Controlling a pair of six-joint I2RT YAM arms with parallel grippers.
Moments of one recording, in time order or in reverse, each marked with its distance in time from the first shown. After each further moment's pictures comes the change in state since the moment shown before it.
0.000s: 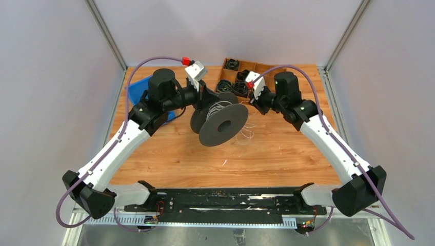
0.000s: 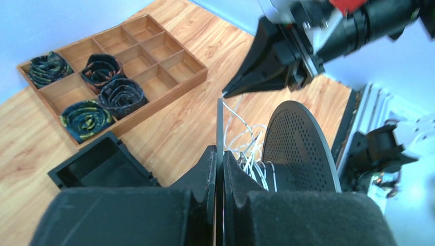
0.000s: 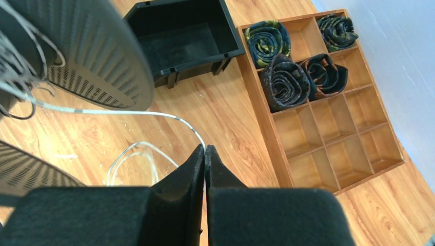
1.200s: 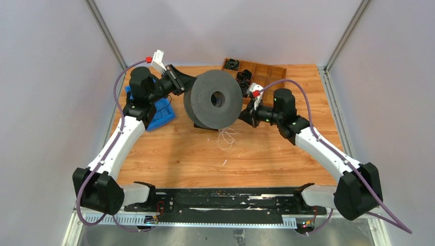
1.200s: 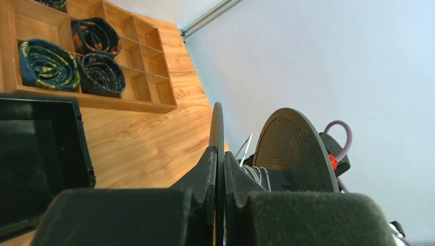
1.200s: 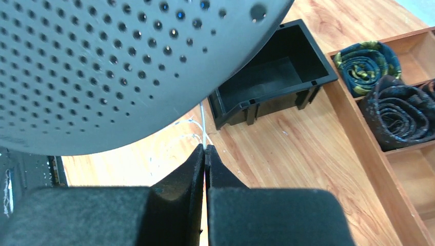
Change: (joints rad) left arm 0.366 0.037 -0.189 0.405 0.130 -0.872; right arm -0.016 -0.062 -0.385 0.482 -0.285 0.327
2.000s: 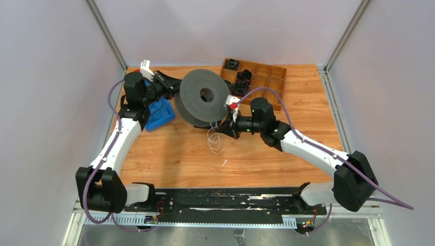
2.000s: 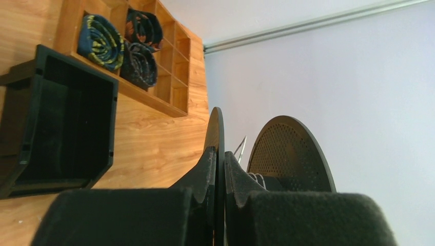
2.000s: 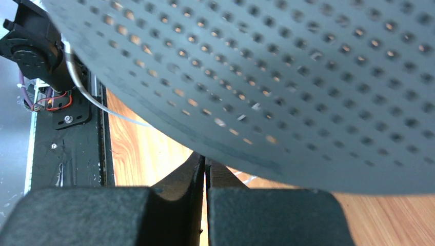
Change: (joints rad) left arm 0.135 0.003 -0.104 0.014 -0.024 -0.230; right arm 0.250 0.083 -0.022 0.131 0.022 0.090
